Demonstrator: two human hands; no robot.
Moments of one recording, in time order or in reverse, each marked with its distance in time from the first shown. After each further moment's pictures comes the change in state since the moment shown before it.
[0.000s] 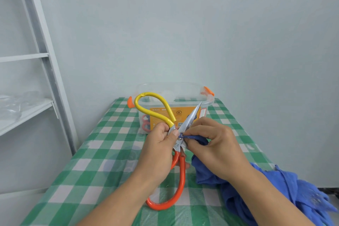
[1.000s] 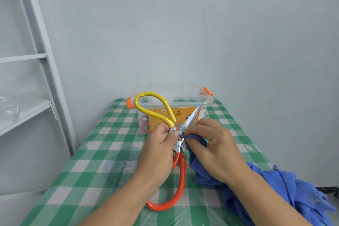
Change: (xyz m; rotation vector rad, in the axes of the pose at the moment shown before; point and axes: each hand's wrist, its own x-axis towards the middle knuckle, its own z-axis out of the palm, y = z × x) left_hand -0.002 0.000 0.005 -0.023 0.000 0.012; right_hand -0.003 -0.006 -0.001 -0.128 0.004 0.003
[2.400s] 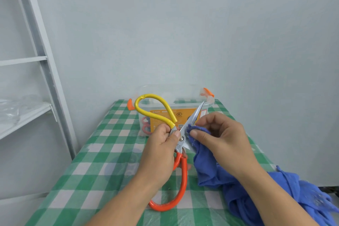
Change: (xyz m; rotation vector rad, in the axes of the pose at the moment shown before) left_hand 0.000 0.006 -0.002 -0.055 -0.032 -0.018; right_hand 0.008 -0.012 -0.018 0.551 0.022 0.366
